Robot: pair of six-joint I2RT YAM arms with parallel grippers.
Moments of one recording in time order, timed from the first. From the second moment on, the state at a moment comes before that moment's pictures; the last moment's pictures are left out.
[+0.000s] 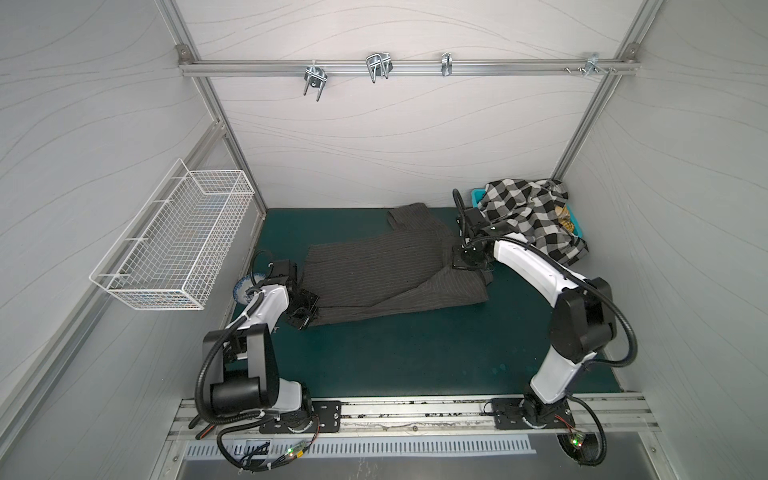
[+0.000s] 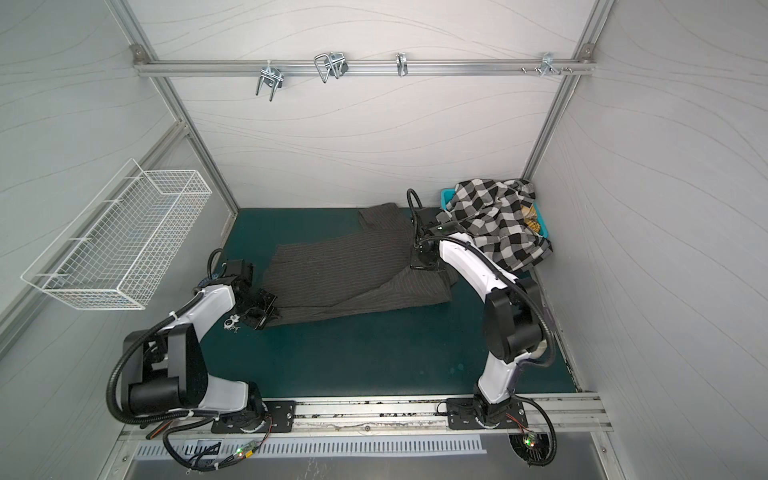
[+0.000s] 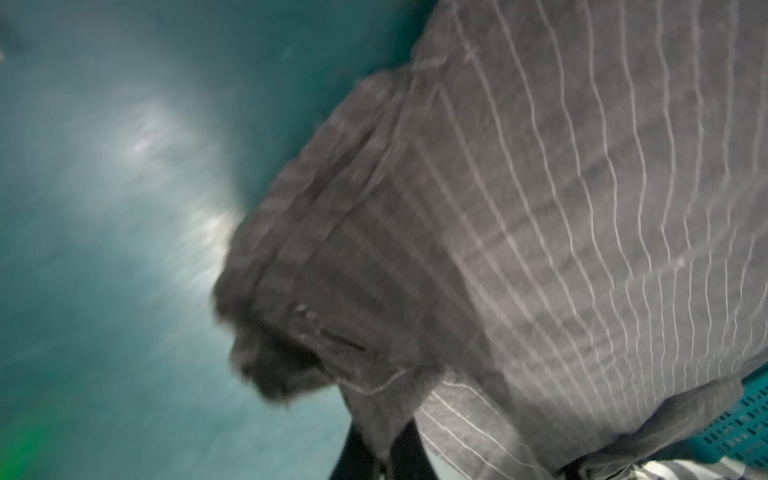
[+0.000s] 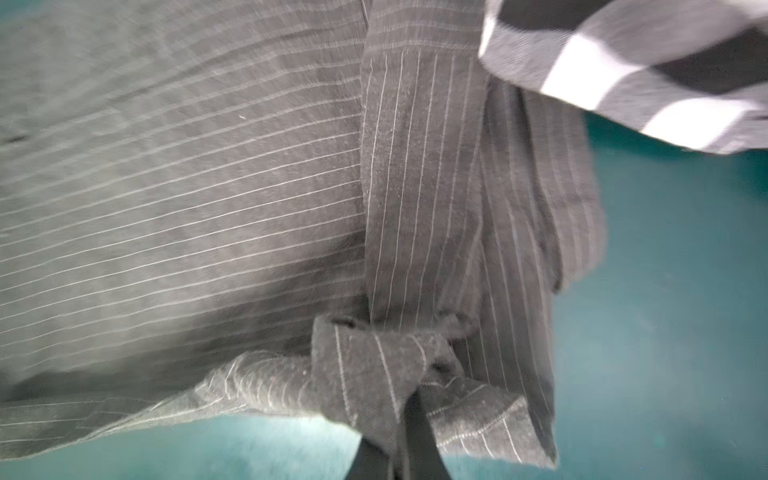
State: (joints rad) left arm 0.19 1.46 0.82 -0.74 0.26 -0.97; right arm 0.45 1.79 1.50 -0.92 0.04 0.40
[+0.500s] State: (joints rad) left arm 0.23 1.44 0.87 -0.63 0.30 -1.02; right arm 0.45 1.91 1.63 -0.93 0.06 0.34
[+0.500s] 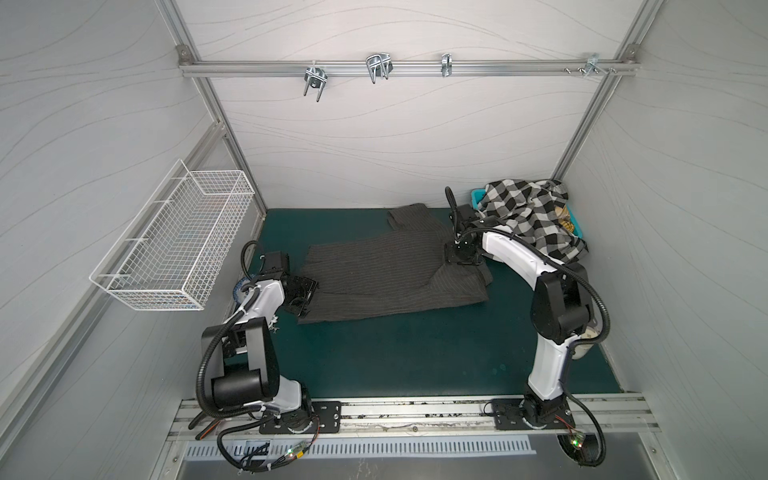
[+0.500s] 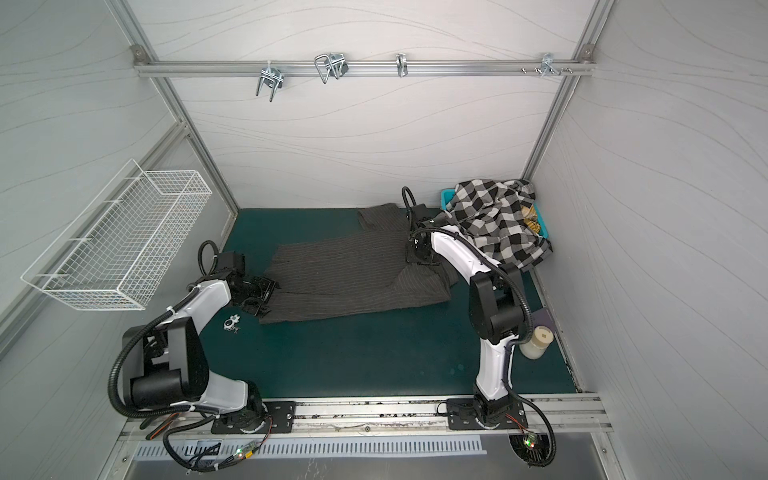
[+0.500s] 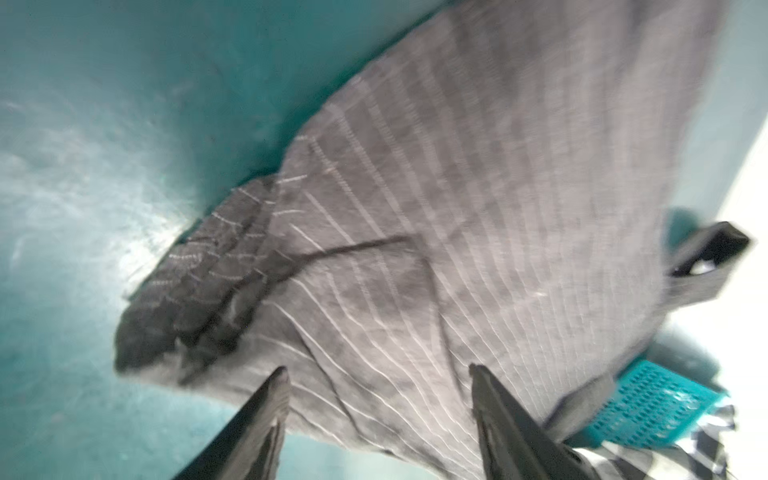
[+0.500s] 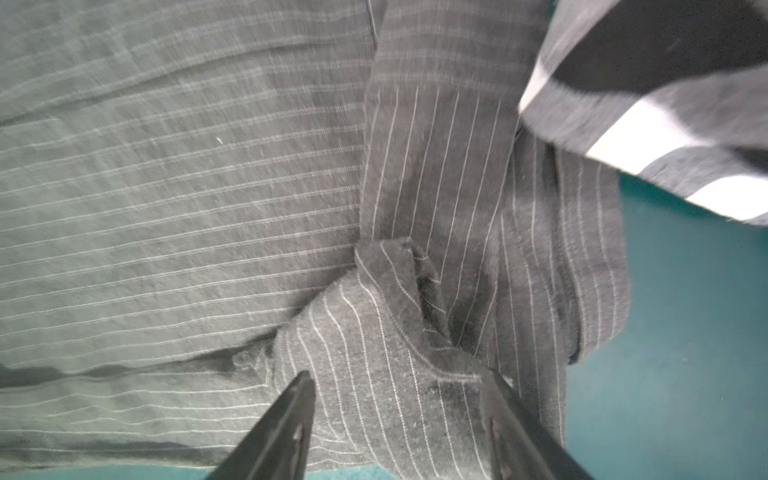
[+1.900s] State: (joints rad) left arm 0.03 1.46 0.81 -0.72 0.19 -0.87; right arm 0.41 1.56 1.40 -1.02 -0.06 0.39
